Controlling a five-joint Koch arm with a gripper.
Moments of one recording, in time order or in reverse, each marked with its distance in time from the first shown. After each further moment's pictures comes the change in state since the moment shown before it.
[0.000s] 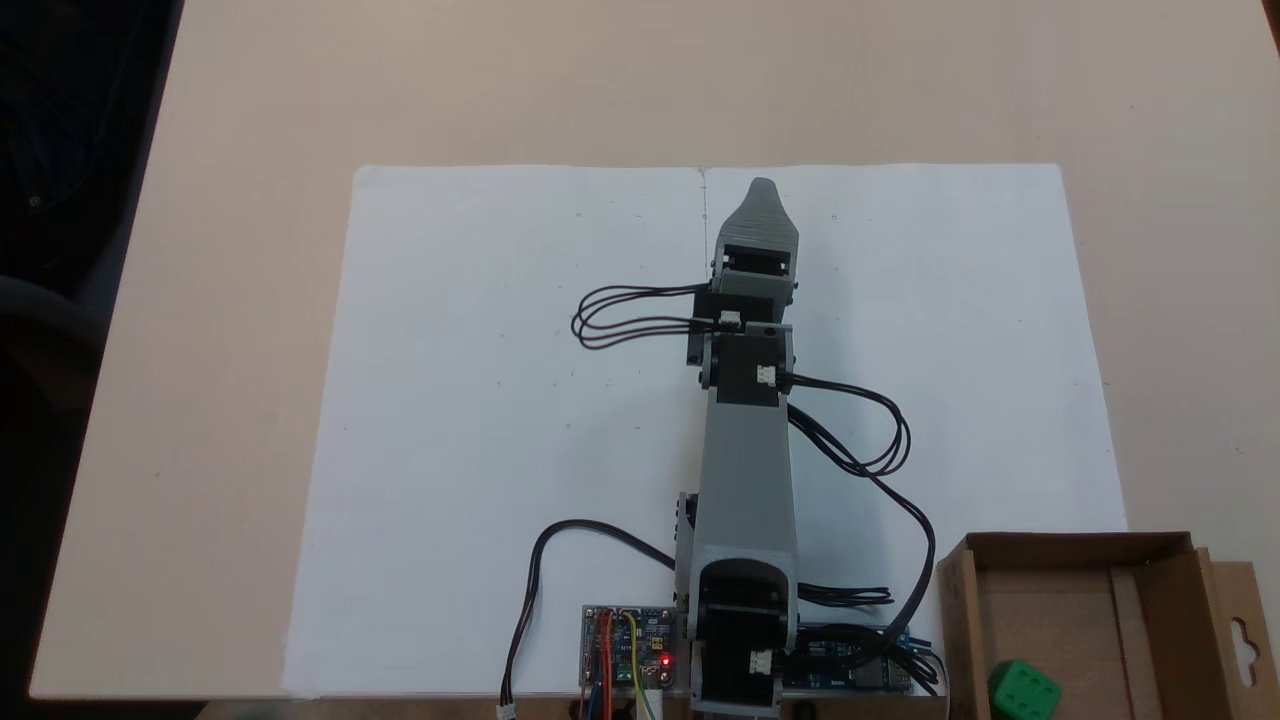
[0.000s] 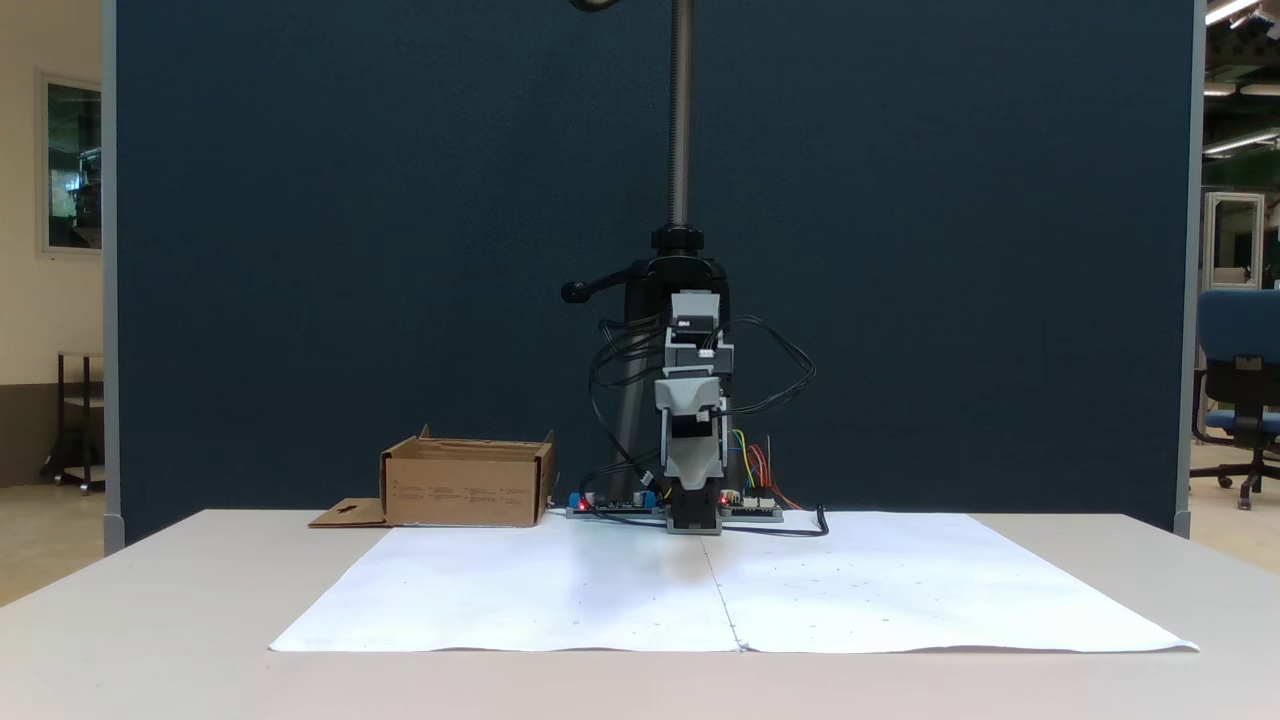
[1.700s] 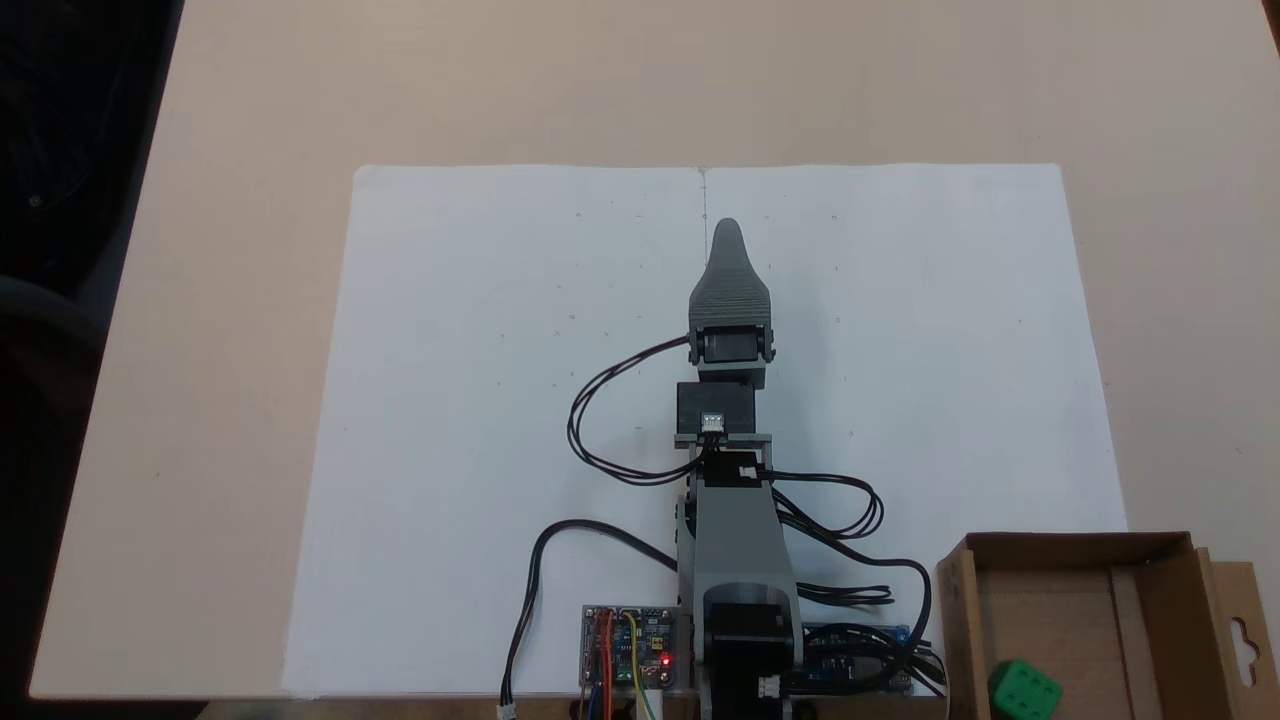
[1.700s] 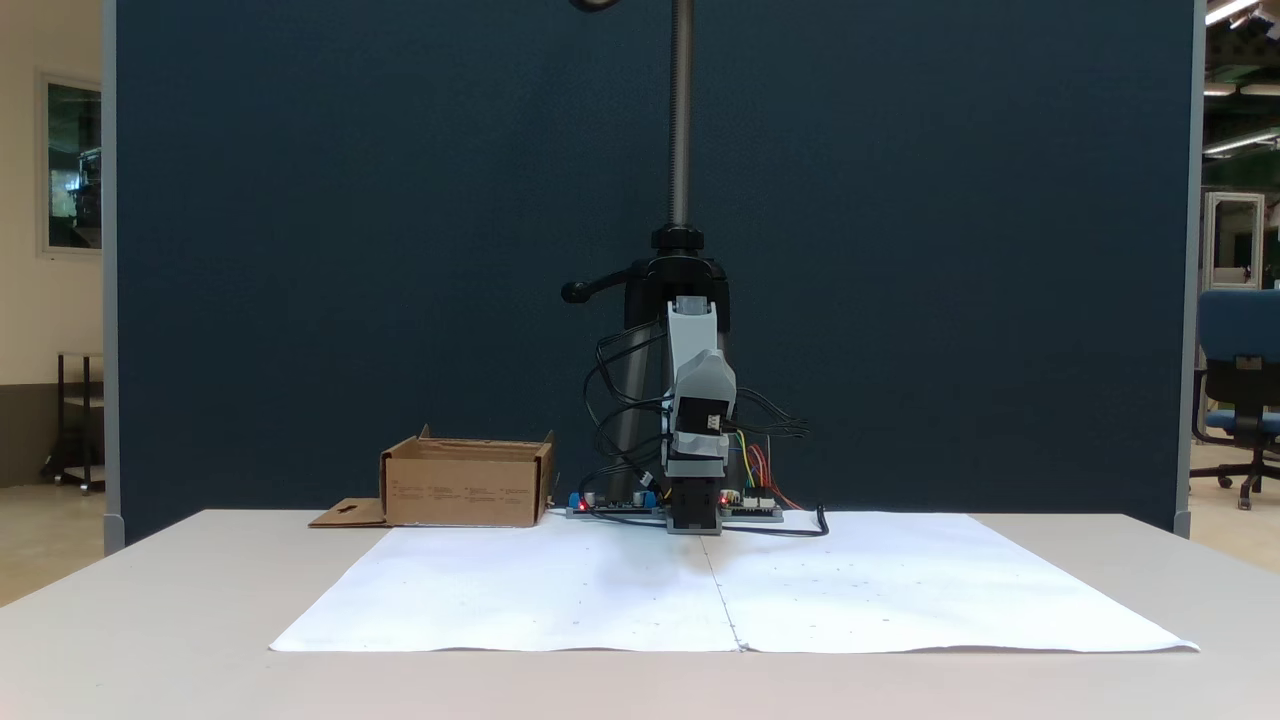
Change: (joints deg) arm -3.5 4.7 36.6 -70.4 -8.2
